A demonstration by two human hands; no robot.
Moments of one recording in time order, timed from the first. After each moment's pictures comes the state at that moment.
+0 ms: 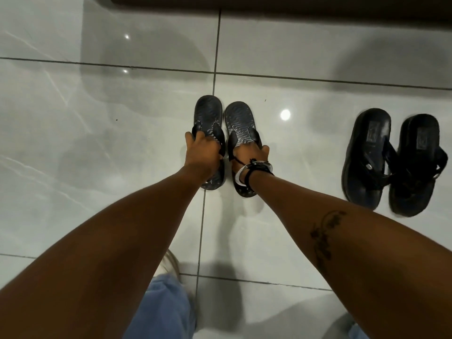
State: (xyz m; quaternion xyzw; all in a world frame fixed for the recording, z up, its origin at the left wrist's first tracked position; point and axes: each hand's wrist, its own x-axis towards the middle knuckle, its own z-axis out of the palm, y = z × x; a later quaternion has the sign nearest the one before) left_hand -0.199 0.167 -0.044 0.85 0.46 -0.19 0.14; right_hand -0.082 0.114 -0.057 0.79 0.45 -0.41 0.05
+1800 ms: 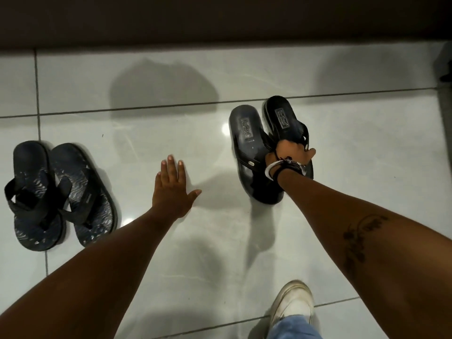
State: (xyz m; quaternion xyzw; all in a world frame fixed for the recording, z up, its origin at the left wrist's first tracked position) left_hand 0.074 0.016 -0.121 0.86 0.43 -0.20 0.17; right_hand 0.347 -0.051 -0.050 0.95 0.24 -0.20 0.09
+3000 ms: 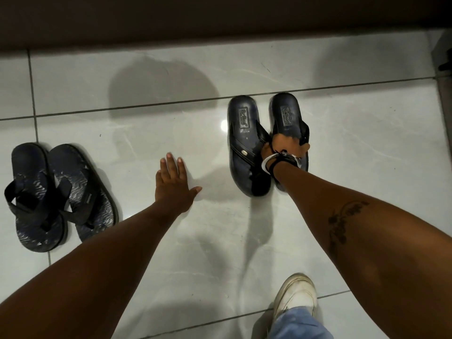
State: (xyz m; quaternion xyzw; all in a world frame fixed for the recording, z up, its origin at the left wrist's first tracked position) left_hand 0.084 0.019 -0.114 0.85 0.43 -0.25 0.16; right_hand 0.348 -0.047 -0.059 0.94 0.24 -0.23 0.09
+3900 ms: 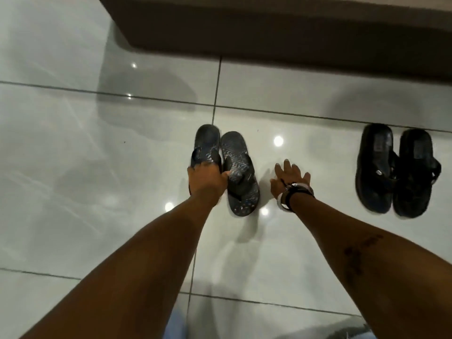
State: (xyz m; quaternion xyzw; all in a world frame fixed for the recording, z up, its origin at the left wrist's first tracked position) left_hand -0.178 0.147 -0.007 0.74 0.61 -0.18 0.23; right_hand 0.021 0.059 -0.034 0.78 0.47 -0.35 0.21
